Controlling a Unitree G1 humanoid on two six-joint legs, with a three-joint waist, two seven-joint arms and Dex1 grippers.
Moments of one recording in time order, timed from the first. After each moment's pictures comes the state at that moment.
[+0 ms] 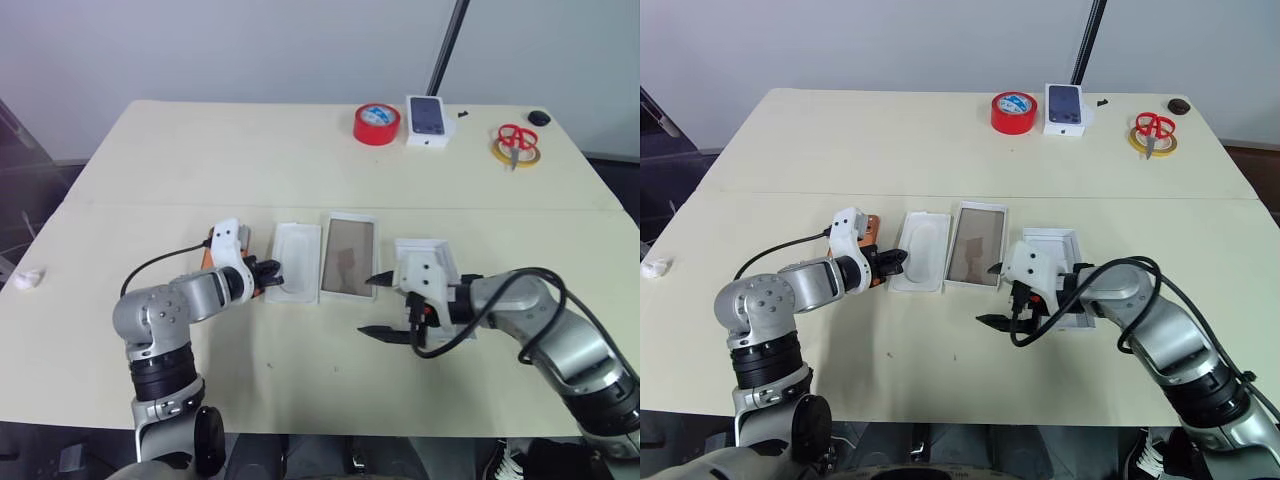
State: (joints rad) left arm -0.48 0.08 0.40 -0.28 -0.62 1.48 -0.03; right arm -0.36 -0.76 0.29 -0.44 0.30 0.67 0.93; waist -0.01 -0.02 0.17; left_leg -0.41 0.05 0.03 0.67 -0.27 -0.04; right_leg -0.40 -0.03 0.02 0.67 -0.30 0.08
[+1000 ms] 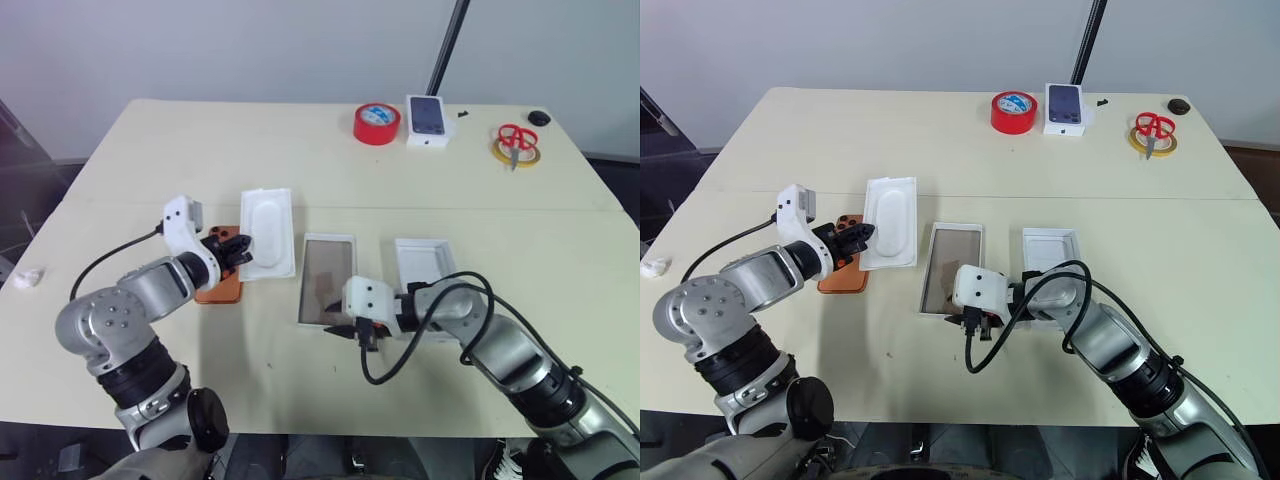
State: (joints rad) left arm -0.55 0.05 0.63 -0.47 -0.67 1.61 -0.05; right arm -0.41 -0.60 0.47 -0.39 0.10 0.59 0.93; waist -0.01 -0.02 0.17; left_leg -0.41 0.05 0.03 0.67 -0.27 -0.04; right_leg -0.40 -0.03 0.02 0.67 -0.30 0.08
